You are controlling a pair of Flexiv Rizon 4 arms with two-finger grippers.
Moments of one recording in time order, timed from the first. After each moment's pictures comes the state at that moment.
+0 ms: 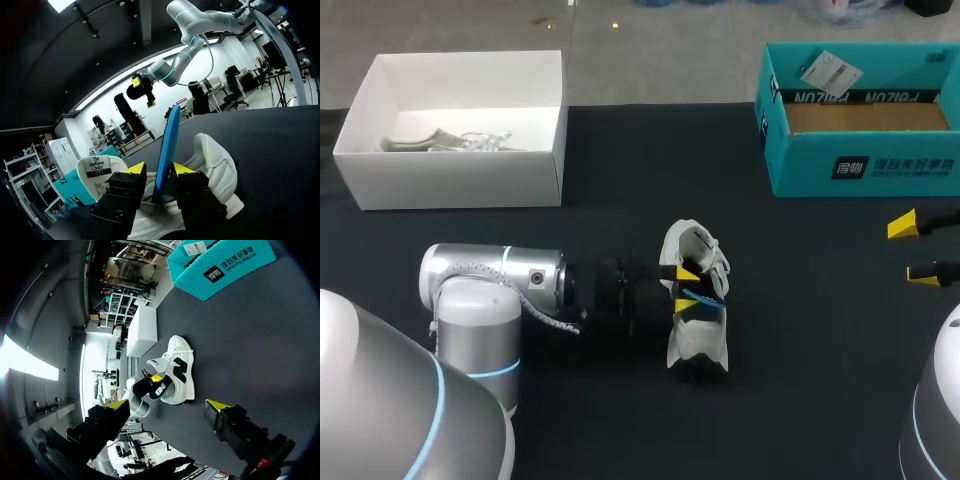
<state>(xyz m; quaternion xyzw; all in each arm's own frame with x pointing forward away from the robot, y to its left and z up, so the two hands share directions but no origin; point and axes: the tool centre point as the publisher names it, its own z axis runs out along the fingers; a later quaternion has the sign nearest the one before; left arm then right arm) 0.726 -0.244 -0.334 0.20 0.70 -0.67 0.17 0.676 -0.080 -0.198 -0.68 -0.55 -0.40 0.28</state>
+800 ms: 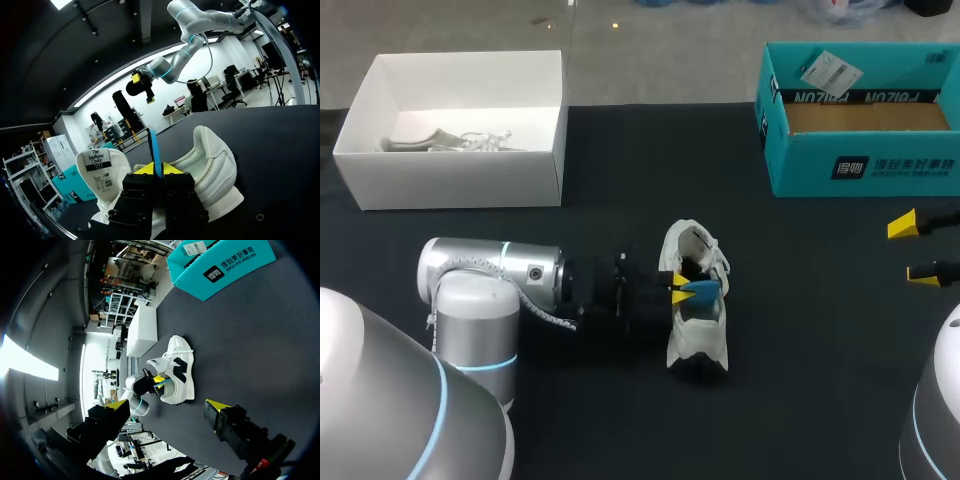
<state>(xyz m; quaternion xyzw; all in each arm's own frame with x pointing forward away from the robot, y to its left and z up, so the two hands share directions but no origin) 0.736 -0.239 -0.344 0.20 0.71 -0.66 0.16 0.676 -0.080 -0.198 -0.68 -0.55 -0.40 0.28</state>
